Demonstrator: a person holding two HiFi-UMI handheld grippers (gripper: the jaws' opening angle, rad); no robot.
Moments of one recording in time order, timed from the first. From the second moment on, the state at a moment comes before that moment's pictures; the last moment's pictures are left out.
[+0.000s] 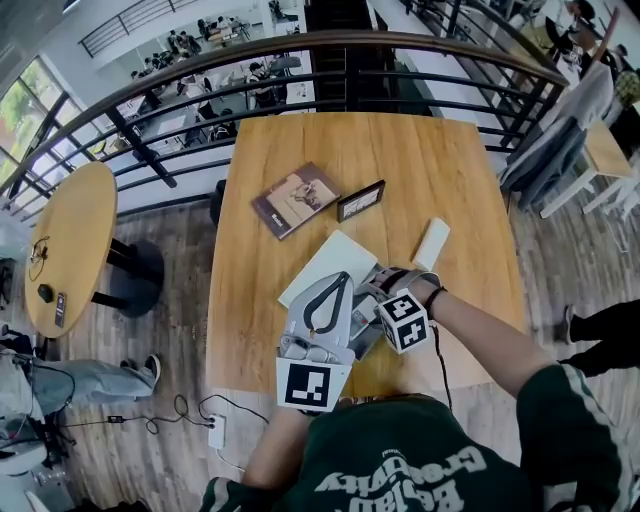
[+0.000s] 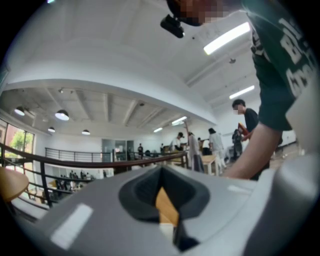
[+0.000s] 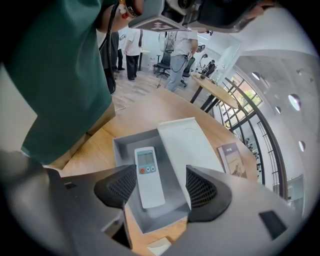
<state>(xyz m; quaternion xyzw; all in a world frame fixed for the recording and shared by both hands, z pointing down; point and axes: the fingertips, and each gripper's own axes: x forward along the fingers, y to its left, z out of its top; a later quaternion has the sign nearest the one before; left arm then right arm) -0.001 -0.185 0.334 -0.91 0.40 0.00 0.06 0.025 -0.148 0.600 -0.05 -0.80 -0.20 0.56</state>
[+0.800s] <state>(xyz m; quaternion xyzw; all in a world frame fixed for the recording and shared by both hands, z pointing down) 0.022 -0.175 0.319 -0.91 0.41 0.00 0.06 0.048 -0.155 0.454 0.18 -0.91 -0.17 0.34</state>
